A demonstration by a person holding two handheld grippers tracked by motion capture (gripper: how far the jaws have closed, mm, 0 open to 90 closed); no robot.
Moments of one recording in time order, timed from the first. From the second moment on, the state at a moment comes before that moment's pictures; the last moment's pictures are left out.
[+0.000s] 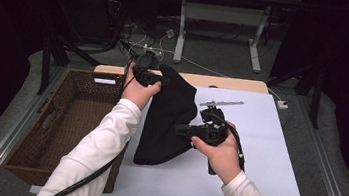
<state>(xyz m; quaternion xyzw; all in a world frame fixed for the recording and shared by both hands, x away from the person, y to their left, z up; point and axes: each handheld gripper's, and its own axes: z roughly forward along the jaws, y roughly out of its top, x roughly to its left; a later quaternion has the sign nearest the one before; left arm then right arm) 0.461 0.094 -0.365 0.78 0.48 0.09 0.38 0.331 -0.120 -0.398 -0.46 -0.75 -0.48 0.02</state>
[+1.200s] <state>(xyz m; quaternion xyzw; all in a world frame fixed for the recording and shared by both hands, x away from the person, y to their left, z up) 0.466 0.179 -0.329 0.77 0.51 0.09 0.38 0.337 -0.043 -0.362 -0.43 -0.77 -0.48 0.03</state>
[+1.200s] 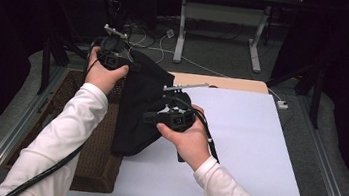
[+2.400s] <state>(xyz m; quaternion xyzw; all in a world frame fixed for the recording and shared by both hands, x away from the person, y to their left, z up) 0.452 0.267 -0.335 0.74 0.55 0.10 0.37 0.335 0.052 -0.371 -0.38 -0.80 -0.46 0.07</state>
